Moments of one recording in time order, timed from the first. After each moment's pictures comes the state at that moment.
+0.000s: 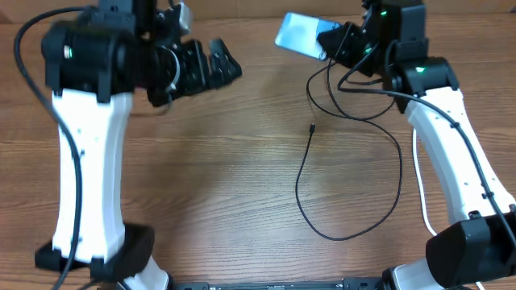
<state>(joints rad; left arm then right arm) -0.22 1.82 2.45 -1.69 0.37 -0.43 0.16 1.69 1.60 -0.50 -0.46 0.64</state>
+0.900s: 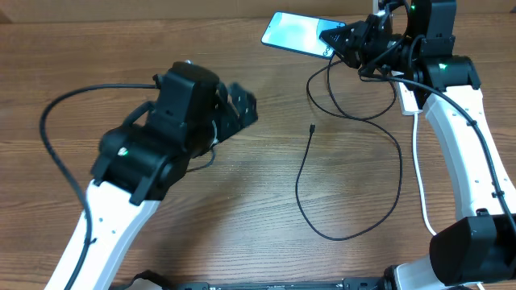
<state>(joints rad) -0.50 1.33 1.56 -1.02 -0.01 -1.06 0.06 1.69 1.60 -0.50 -0.84 0.93</state>
